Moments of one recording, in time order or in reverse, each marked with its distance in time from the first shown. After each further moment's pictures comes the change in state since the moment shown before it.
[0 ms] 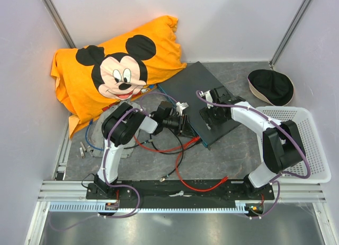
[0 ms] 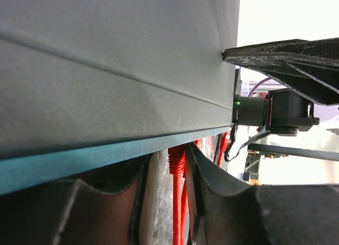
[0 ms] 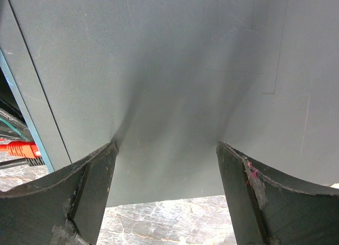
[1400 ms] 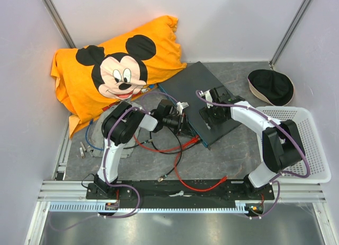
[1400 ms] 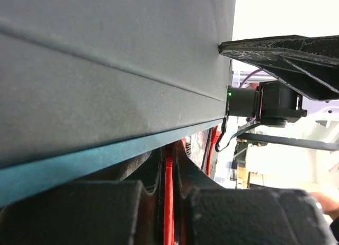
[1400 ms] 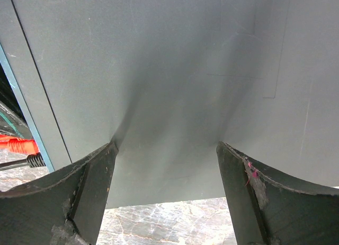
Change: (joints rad) left arm 0.027 0.005 0.042 -0.095 0.079 0.012; right arm -0.001 0.008 0.008 0.000 0.001 -0.004
